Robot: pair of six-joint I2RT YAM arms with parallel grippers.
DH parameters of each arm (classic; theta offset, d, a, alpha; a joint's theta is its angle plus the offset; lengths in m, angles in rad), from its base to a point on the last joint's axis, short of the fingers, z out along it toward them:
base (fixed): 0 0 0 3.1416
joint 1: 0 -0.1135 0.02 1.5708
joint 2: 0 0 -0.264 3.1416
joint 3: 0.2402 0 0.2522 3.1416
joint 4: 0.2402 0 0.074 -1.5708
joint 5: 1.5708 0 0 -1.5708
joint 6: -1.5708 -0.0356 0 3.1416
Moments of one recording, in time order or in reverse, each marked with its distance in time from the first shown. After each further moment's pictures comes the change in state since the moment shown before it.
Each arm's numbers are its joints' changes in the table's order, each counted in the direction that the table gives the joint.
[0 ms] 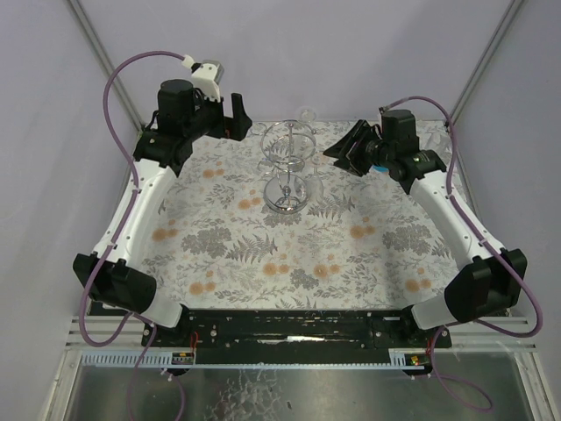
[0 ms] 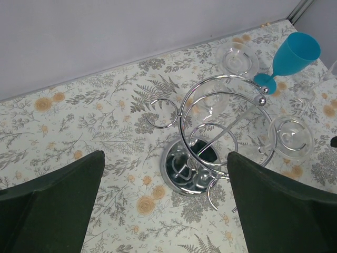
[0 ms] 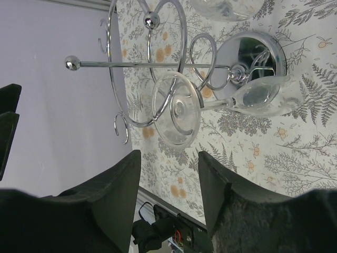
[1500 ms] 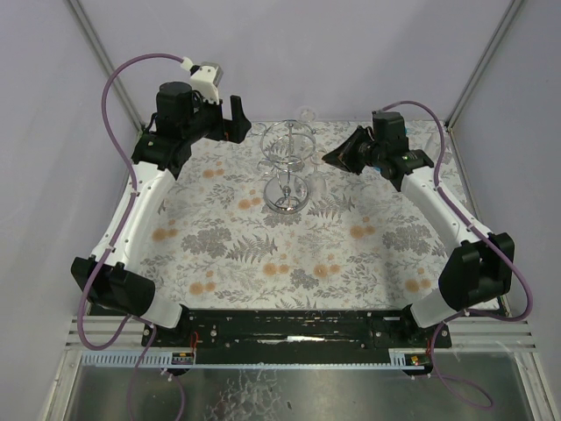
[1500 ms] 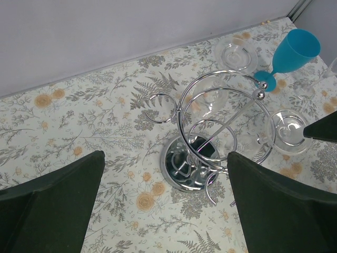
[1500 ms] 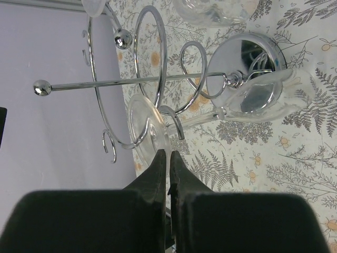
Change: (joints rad) left arm 0.000 -0.026 -0.025 0.006 0.000 -0.001; right arm -0.008 0.087 -0.026 -0.091 -0.001 -0.040
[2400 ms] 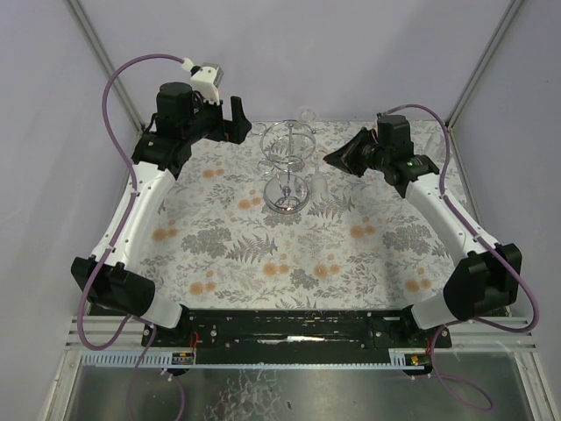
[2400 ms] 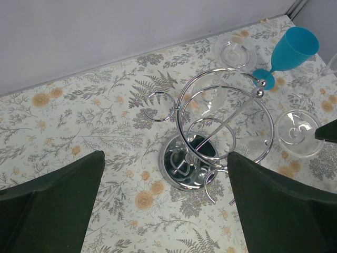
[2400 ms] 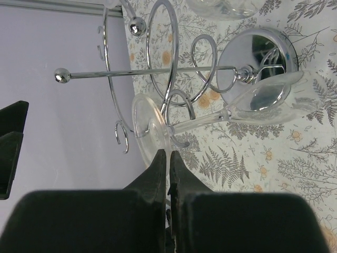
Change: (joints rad) left arm 0.000 -0.001 -0.004 0.003 0.008 0.000; right arm 0.000 -0.063 -0.050 -0.028 -0.005 -0.053
